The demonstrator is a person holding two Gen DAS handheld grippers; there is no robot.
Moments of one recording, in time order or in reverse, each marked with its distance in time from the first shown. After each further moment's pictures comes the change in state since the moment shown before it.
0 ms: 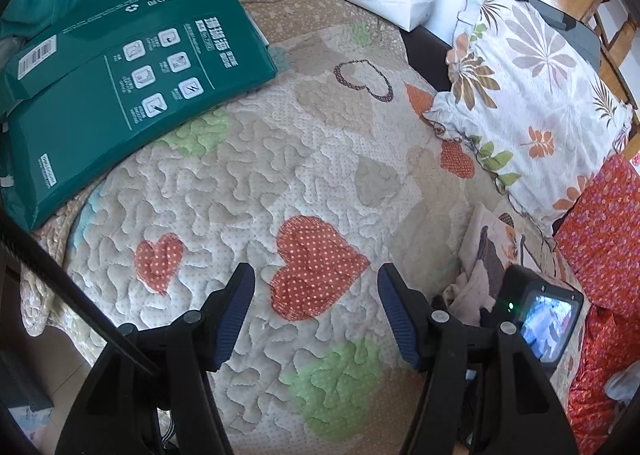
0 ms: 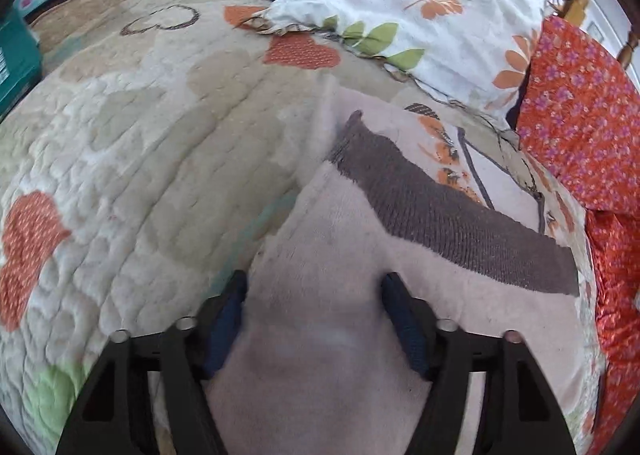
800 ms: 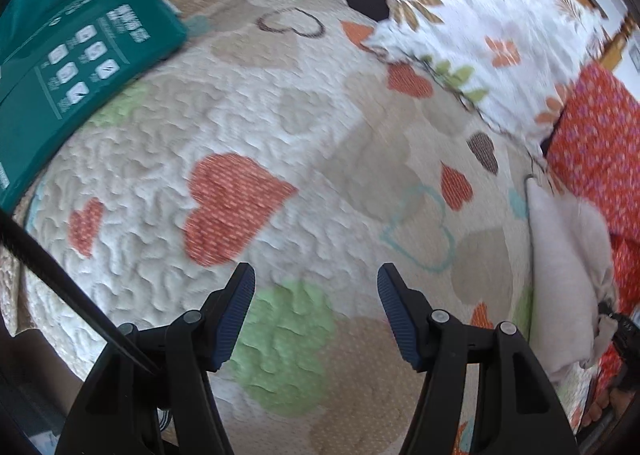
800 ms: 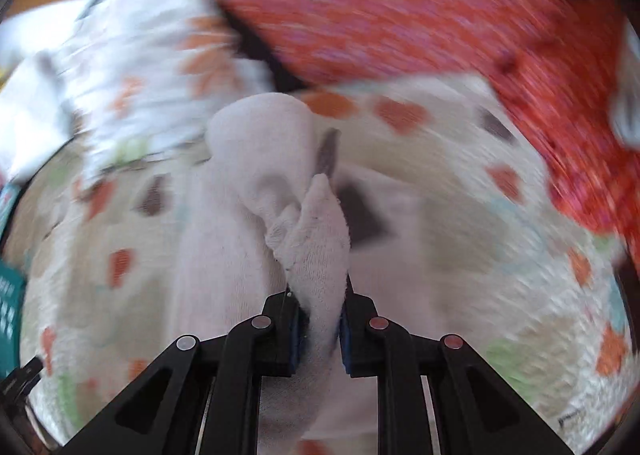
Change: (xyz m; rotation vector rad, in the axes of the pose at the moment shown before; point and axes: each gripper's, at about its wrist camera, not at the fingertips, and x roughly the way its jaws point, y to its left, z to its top) left arm 0.028 -0.064 -0.049 0.207 0.110 -0.015; right arm -0.047 -0.371 -0.092 0.601 0.001 0.080
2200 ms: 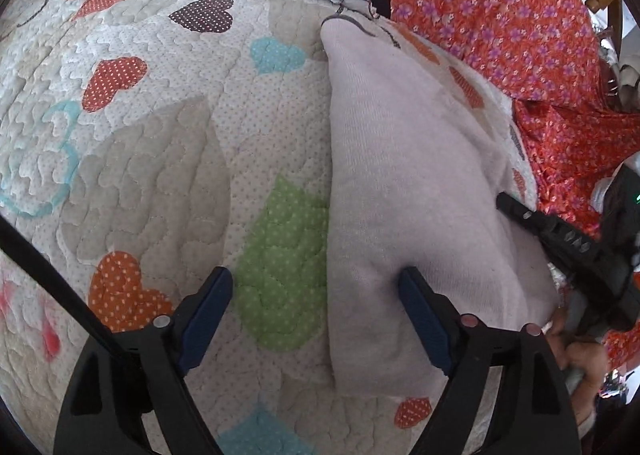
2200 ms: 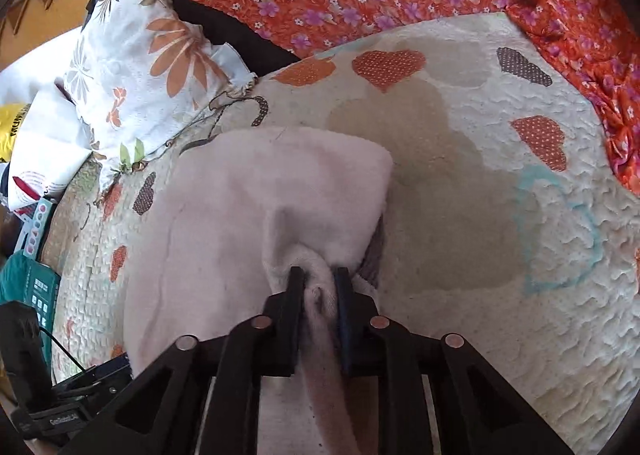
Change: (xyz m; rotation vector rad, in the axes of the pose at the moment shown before) left arm 0.082 -0.248 -0.079 0.320 0.198 -0.294; right arm 0.067 -0.071 0.007 0.012 0.059 0.293
